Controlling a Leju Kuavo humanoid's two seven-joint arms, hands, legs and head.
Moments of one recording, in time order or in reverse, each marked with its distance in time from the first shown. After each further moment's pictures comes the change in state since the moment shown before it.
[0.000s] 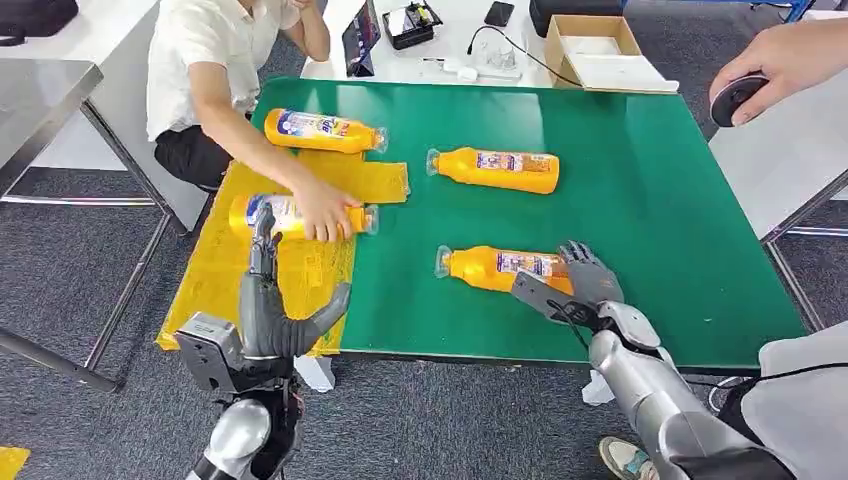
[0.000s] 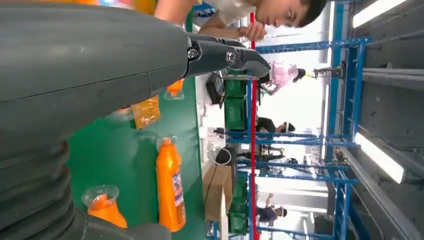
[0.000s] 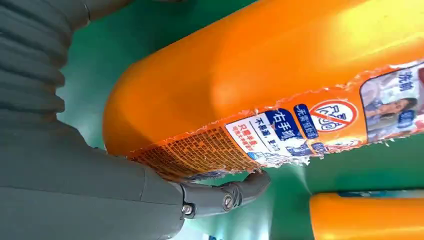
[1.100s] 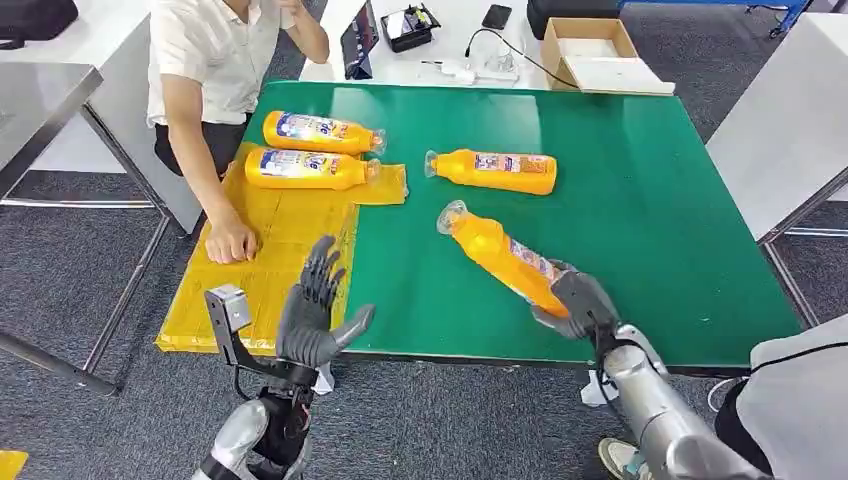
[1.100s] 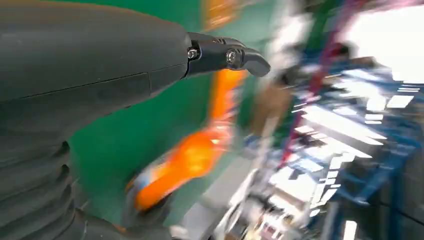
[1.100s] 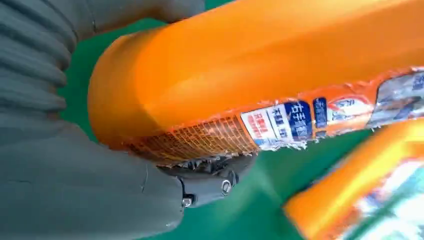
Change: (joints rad) left arm 0.034 0.011 -0.014 0.077 0.473 -0.280 0.228; right arm 0.154 0.034 -0.208 -0.099 -0.494 0.136 -0.436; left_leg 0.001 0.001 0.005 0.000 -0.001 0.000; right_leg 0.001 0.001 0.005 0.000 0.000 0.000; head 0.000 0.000
